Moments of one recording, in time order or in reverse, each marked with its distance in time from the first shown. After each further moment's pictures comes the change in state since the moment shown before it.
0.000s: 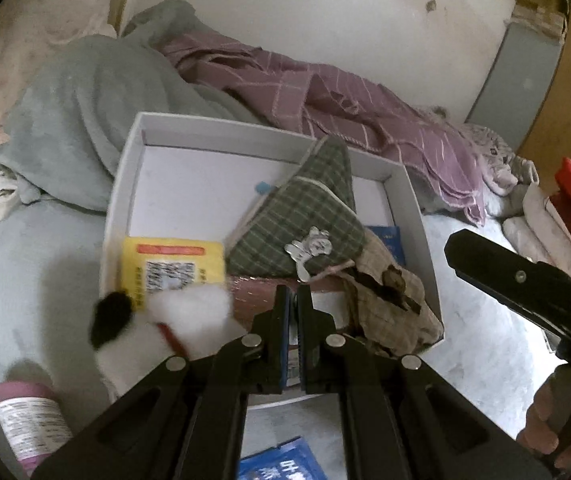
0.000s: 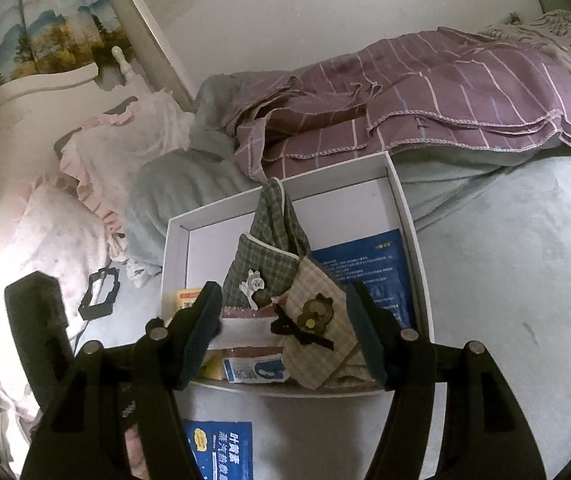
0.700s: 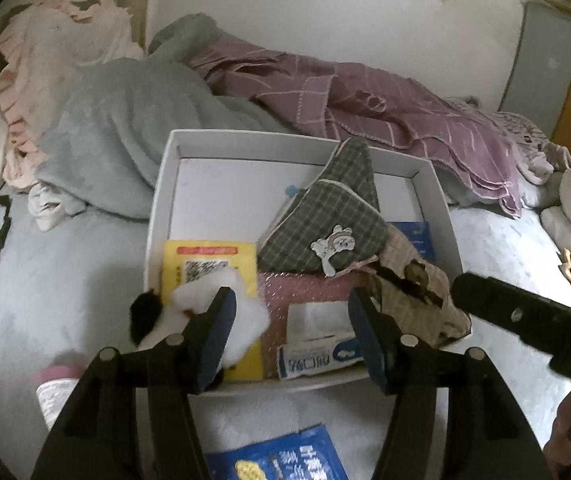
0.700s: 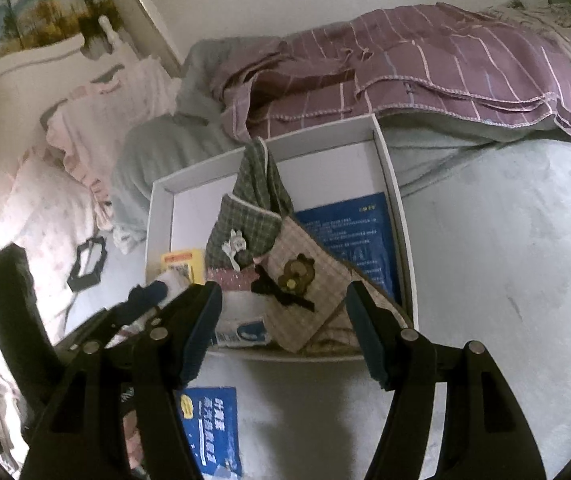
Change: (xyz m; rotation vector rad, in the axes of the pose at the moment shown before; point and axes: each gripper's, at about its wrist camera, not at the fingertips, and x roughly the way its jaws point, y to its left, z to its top) left arm -0.023 -0.013 0.001 0.031 0.001 0.191; right arm 0.004 -0.002 -0.005 -0.018 0.145 -0.054
